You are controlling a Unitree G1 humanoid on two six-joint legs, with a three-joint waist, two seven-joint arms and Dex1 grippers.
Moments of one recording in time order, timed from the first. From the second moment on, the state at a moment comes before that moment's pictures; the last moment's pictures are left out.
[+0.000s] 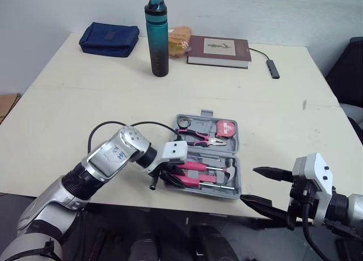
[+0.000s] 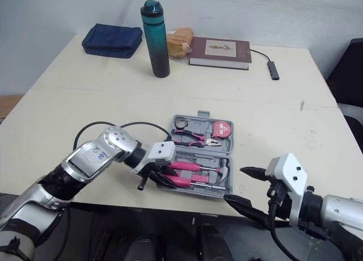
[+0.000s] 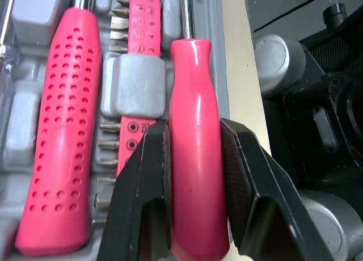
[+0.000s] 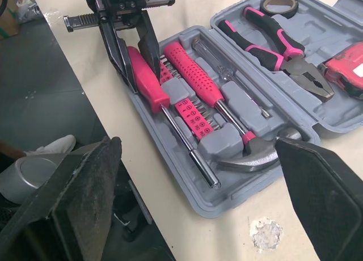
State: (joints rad) left arm -0.75 0.69 -0.58 -0.18 -0.26 0.79 -1.22; right arm 0.38 -0.93 -0.57 -0.90 1.01 0.80 0.68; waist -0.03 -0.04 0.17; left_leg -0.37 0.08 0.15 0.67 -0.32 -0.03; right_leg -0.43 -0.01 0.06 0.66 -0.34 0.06
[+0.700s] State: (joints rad) left arm -0.57 0.56 -0.36 -0.02 -0.33 0.32 -1.33; right arm 0.33 -0.93 -0.52 -0.90 0.97 0.78 0.68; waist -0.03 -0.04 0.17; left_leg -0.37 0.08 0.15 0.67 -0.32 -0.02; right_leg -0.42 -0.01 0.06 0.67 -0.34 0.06
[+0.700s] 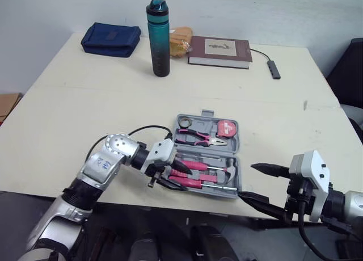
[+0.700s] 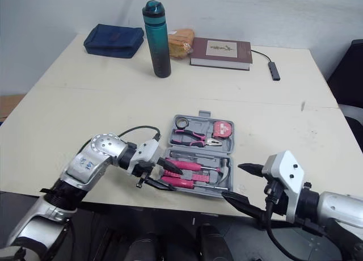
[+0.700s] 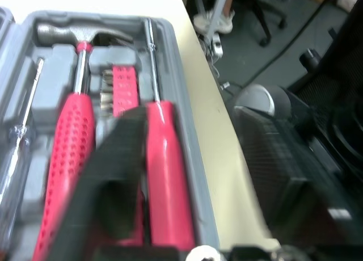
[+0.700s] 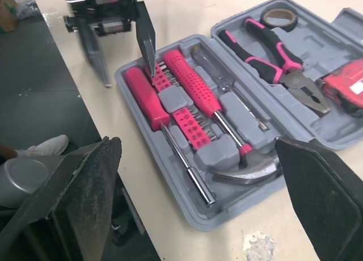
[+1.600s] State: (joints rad) left arm -0.64 0.54 -0.52 0.03 -0.09 0.32 -1.28; right arm 0.36 -0.91 -0.50 -0.91 0.93 0.78 0.65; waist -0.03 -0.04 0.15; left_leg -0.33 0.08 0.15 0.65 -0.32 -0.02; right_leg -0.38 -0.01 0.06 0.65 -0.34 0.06
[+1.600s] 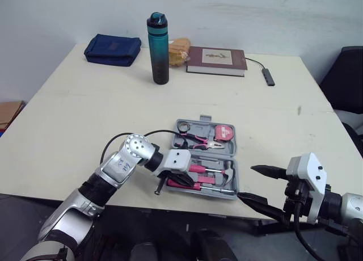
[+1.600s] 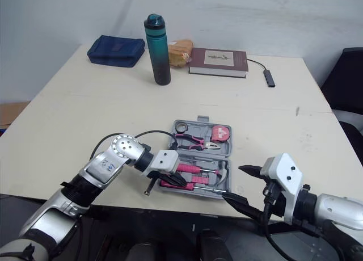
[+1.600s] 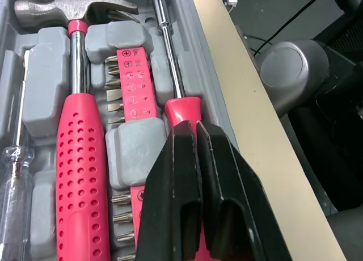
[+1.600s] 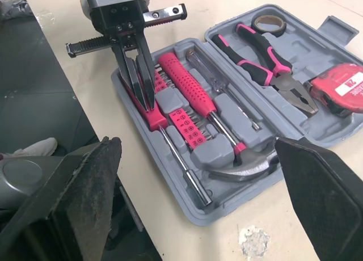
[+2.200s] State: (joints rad) left arm -0.61 0.65 -0.13 0.21 -0.20 0.55 -1.02; right arm 0.18 -0.88 -0.32 -0.66 0.66 0.74 0.53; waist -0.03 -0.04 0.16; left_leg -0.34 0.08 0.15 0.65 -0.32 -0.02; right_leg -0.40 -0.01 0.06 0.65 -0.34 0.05
